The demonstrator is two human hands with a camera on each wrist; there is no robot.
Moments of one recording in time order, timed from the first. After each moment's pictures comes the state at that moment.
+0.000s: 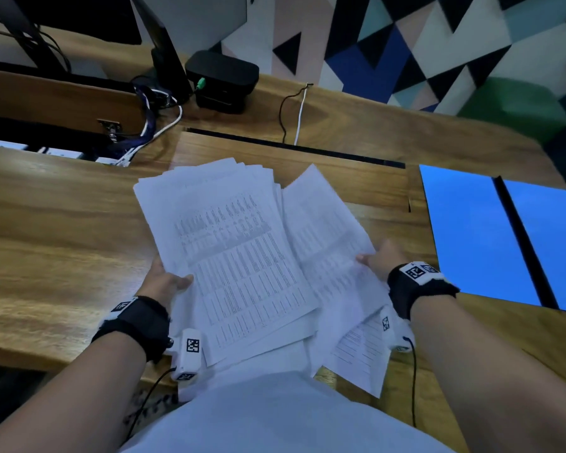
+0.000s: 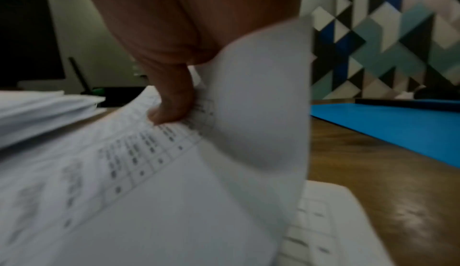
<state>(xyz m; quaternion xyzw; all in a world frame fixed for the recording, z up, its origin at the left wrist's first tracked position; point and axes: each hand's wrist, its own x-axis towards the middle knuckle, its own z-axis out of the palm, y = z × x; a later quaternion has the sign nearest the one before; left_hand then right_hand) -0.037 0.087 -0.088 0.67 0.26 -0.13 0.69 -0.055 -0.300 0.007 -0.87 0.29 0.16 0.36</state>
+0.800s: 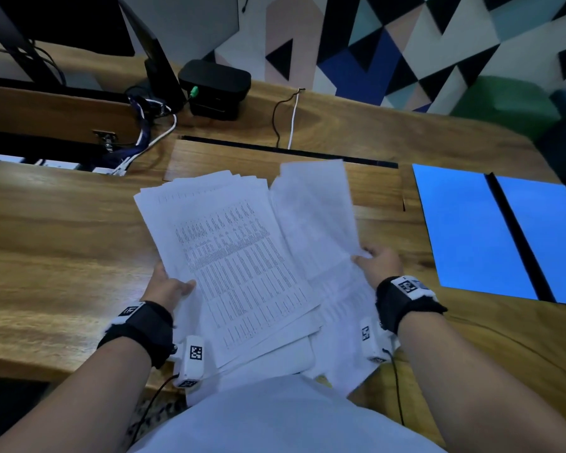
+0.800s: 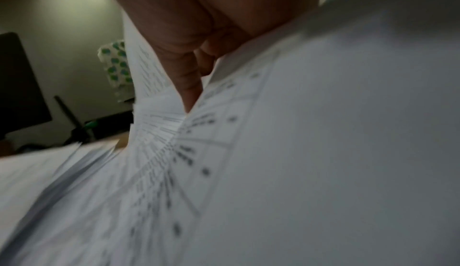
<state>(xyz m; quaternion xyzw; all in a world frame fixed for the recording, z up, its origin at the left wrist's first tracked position) -0.038 0.078 -0.082 0.69 0.28 -0.14 0.65 -0.069 -0.300 -0.024 -0.83 0.31 0.03 0.45</state>
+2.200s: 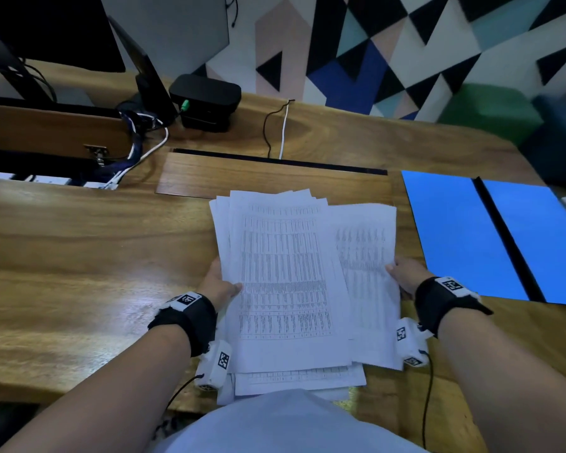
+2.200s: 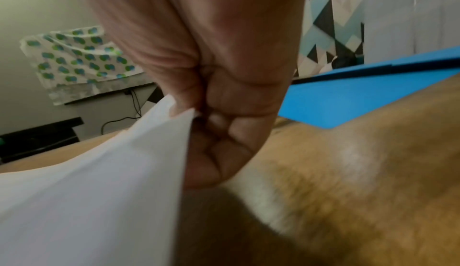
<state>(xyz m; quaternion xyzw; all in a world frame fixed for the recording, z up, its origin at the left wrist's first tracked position) -0.041 -0.013 -0.039 0.73 0.15 -0.25 0.62 -0.074 -0.360 -0.010 -0.83 0.35 0.18 0.40</state>
